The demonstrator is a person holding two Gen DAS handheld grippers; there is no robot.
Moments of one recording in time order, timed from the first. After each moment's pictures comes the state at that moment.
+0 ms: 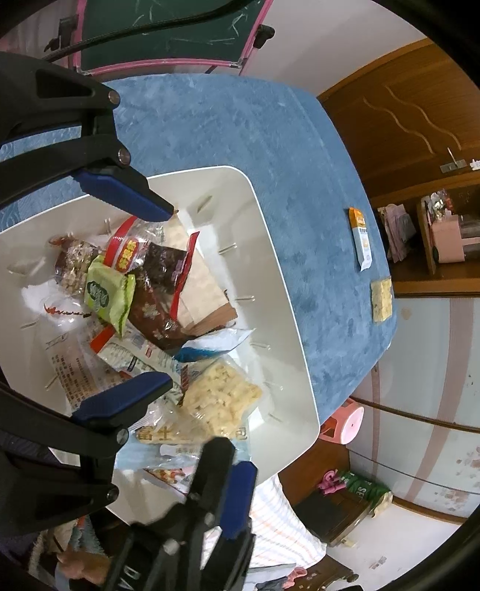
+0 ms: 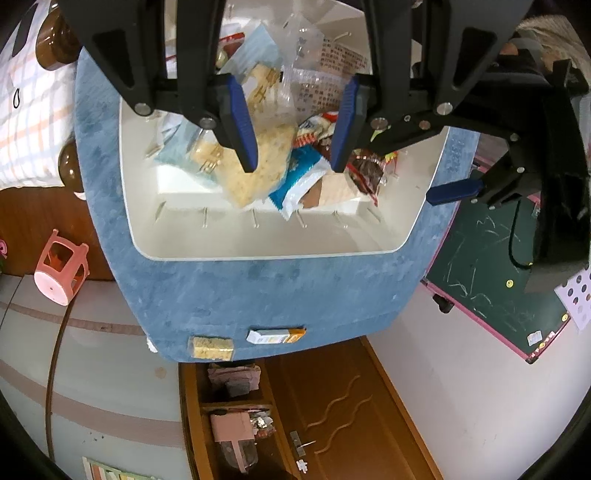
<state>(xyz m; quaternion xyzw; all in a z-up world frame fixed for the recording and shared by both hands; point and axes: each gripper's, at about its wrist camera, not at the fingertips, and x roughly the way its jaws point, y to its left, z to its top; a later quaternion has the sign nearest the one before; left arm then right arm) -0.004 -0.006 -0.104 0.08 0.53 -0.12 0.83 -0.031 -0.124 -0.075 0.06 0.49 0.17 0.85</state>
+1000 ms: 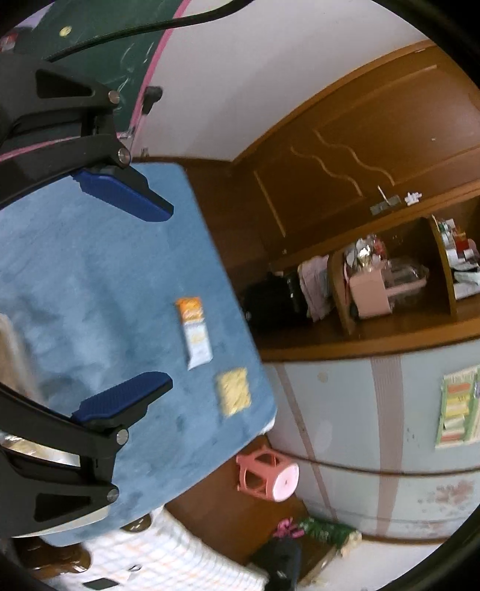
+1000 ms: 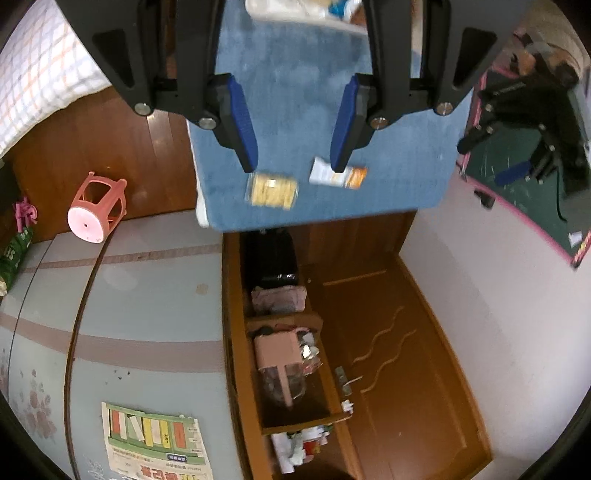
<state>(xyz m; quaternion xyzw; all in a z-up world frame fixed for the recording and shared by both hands) 0.245 0.012 0.042 0.14 0.44 -0.04 0.89 0.207 -0.195 0.079 0.07 0.43 0.09 0.90</state>
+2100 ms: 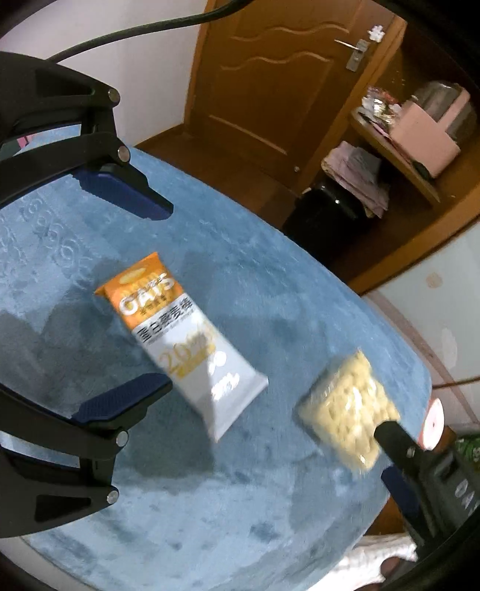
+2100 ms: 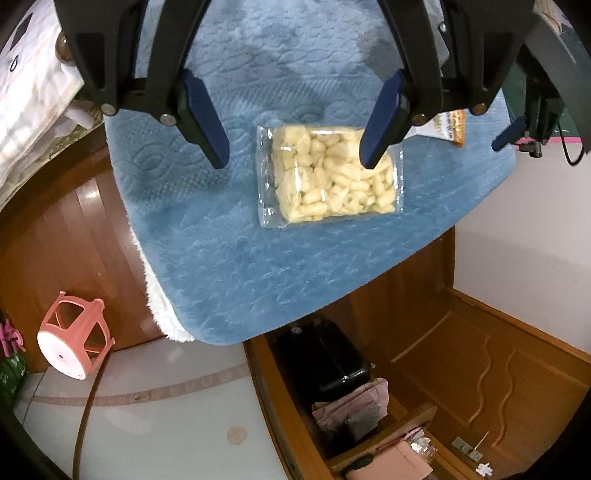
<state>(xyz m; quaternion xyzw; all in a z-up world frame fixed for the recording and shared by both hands) 0.420 -0.032 -0.208 0.35 0.53 -0.19 0.75 0.414 -0.205 -0.189 0.19 0.62 0.02 0.76</state>
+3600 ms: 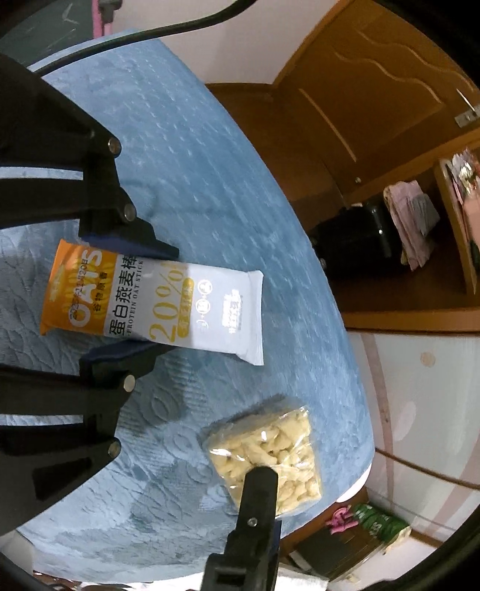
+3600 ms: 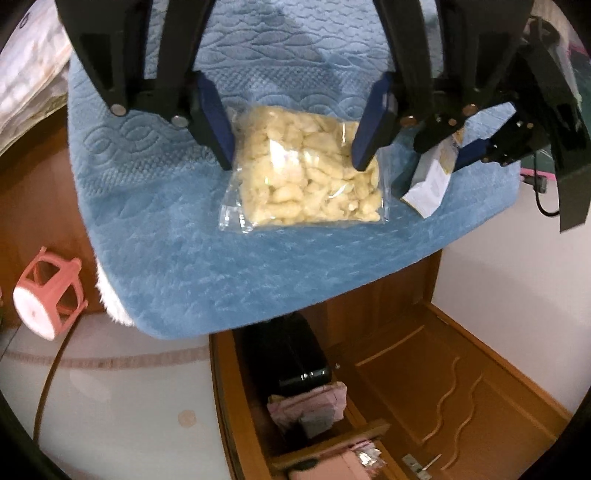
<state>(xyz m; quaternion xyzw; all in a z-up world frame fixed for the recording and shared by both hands) 0.453 -0.015 -0.231 0.13 0.58 -0.12 0.79 0.406 -0.168 -0.193 0.13 0.58 0.08 0.80</state>
